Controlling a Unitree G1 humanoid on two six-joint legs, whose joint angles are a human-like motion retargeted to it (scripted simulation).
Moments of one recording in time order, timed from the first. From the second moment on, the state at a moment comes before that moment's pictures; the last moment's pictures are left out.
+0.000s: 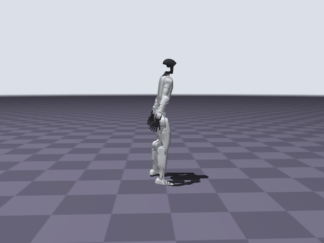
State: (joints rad) left arm 0.11 0.11 0.29 1.67 0.03 -0.06 0.05; right arm 0.10 -0.29 -0.24 1.69 -0.13 0.04 0.28; waist -0.04 0.01 -0.05; left_leg -0.14 0.18 0.49 0.01 -0.04 -0.16; right_leg -0.19 -0.18 -0.44 0.04 0.08 0.09
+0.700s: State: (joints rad) left arm 0.03 0.14 0.22 1.55 0.06 -0.07 0.03; right arm 0.01 -0.28 -0.03 1.46 -0.52 0.04 0.30; waist -0.05 0.00 -0.06; left_leg -0.09 0.12 0.46 0.05 -0.07 -0.12; right_leg -0.13 -0.22 -0.46 0.03 0.09 0.09
